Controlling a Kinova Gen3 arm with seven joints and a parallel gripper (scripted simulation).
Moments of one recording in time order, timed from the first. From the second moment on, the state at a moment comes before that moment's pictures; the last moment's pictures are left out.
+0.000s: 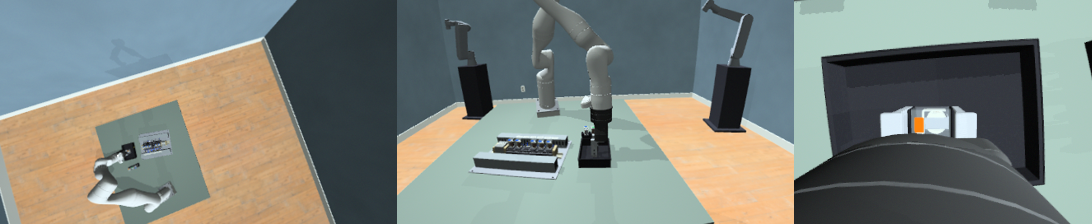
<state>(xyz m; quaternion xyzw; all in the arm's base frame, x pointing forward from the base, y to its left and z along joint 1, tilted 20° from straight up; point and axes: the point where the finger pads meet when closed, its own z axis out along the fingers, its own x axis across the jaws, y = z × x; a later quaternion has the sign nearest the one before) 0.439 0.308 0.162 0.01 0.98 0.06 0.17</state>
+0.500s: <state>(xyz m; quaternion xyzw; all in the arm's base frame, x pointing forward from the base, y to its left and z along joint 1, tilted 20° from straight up) 0.439 0.308 0.162 0.01 0.98 0.06 0.17</state>
